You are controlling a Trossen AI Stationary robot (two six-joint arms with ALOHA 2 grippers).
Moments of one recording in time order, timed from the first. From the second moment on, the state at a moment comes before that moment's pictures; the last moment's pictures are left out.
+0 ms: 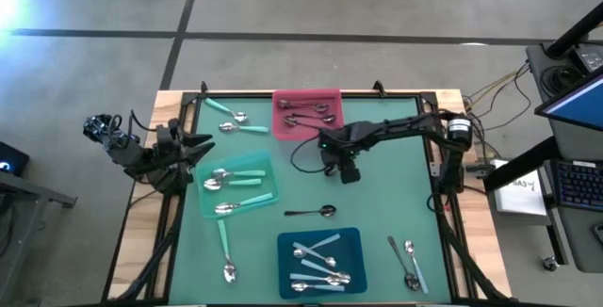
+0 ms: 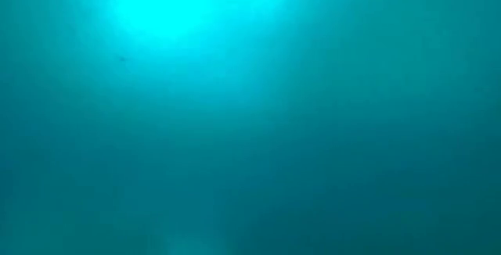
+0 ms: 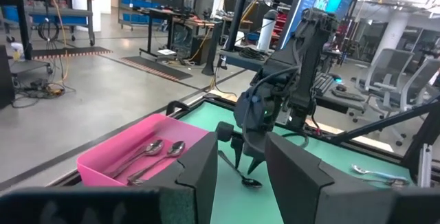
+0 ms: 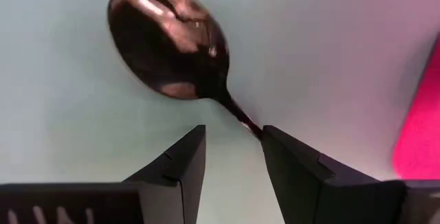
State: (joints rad) left arm -0.61 0.22 0.54 -0.38 -1.01 -0.25; right arm -0.24 1.88 1.20 -0.68 0.01 -0.47
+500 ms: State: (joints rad) left arm -0.61 0.22 0.54 -0.38 -1.01 -0.21; right arm -0.24 1.98 1.29 -0.73 -0.01 -0.55
